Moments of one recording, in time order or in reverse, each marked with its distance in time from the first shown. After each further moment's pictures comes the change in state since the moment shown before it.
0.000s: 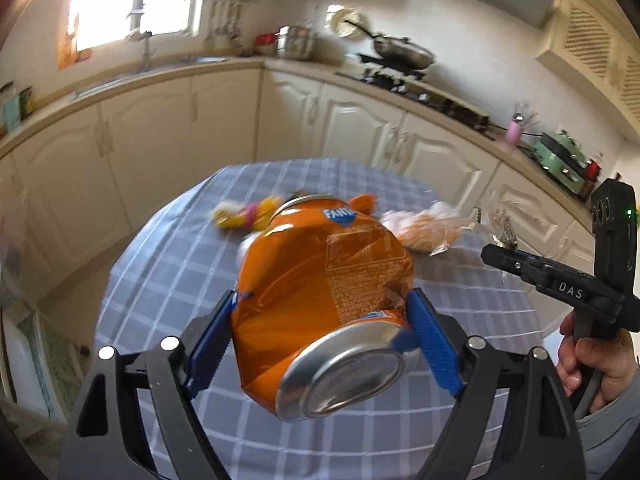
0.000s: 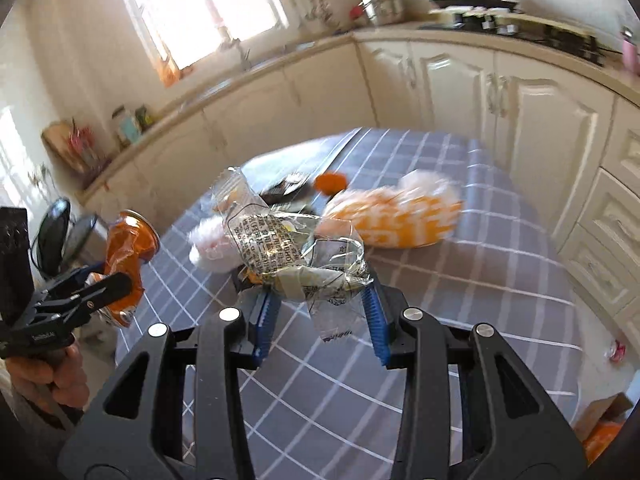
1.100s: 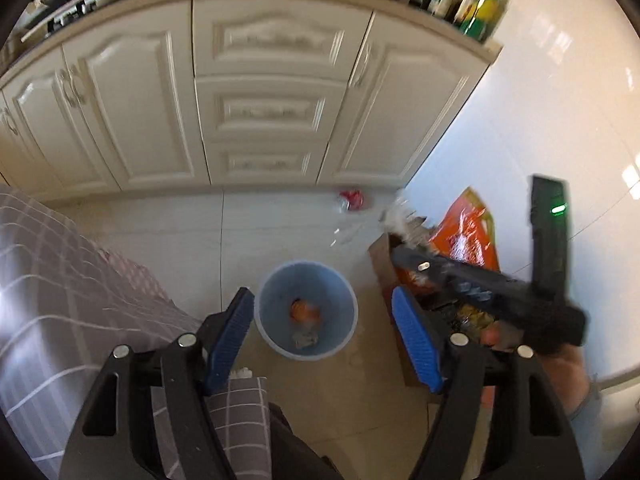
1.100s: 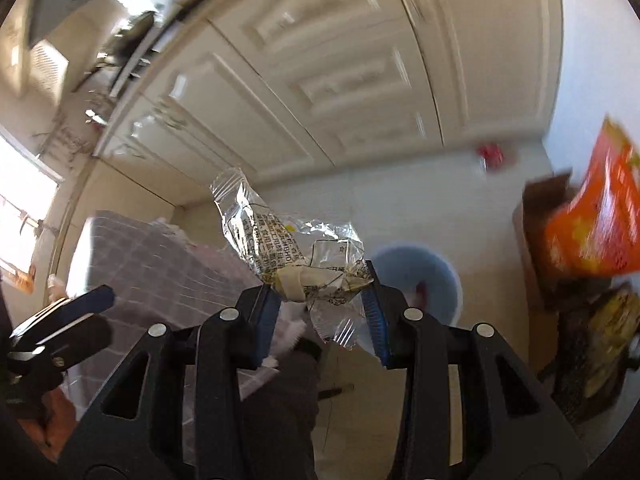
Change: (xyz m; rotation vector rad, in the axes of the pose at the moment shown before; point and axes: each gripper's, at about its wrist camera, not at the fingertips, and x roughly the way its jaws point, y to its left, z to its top) left arm 0.213 -0.459 -0.086 0.573 0.463 -0.496; right arm -0.148 -0.378 -0.209 0.820 -0.032 -0.427
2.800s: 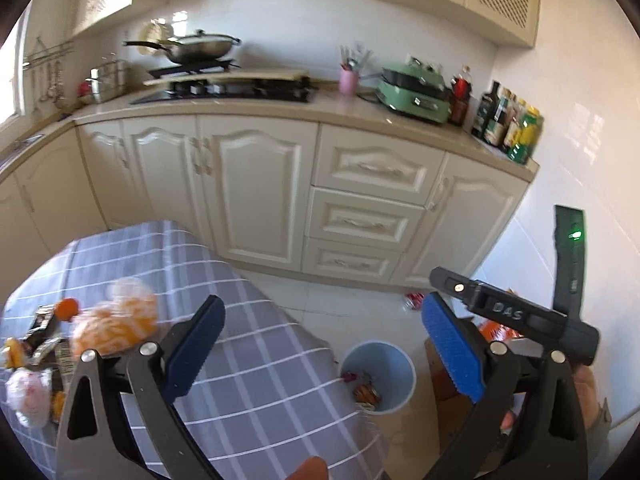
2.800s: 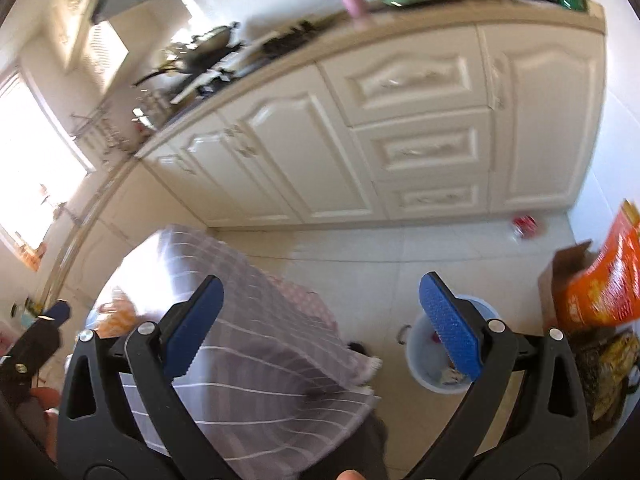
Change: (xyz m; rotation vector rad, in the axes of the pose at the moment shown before) left arm -0.224 0.092 -0.053 -0.146 -0.424 0.235; right arm -0.091 0.208 -0.011 -0.234 -0.247 0.085
